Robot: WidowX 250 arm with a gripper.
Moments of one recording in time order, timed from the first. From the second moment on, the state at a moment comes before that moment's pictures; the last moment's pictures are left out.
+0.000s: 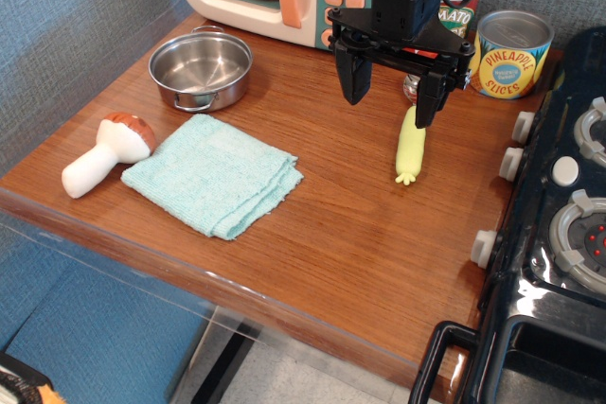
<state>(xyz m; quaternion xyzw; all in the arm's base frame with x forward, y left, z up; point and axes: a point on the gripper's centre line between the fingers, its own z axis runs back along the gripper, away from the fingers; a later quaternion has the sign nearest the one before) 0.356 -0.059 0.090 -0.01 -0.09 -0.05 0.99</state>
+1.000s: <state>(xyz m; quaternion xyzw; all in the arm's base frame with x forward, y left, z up) 0.305 0.014 0.059 -0.02 -0.03 -0.07 1.00</state>
